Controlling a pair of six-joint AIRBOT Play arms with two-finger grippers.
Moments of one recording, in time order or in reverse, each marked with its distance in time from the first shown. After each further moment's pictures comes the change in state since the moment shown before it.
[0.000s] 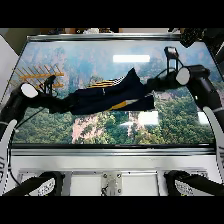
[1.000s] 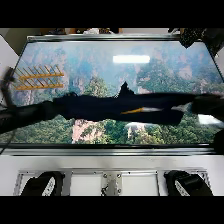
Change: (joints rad) left arm 0.068 0.610 0.033 -0.233 -0.077 -0.016; right arm 0.027 0.691 -0.004 -0.095 0.172 0.146
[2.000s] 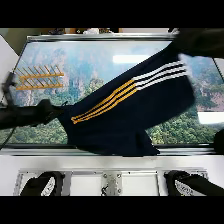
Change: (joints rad) left arm 0.016 -0.157 -0.063 0.053 -0.086 -0.196; right arm -0.018 -0.703 0.543 0.138 -0.055 -0.005
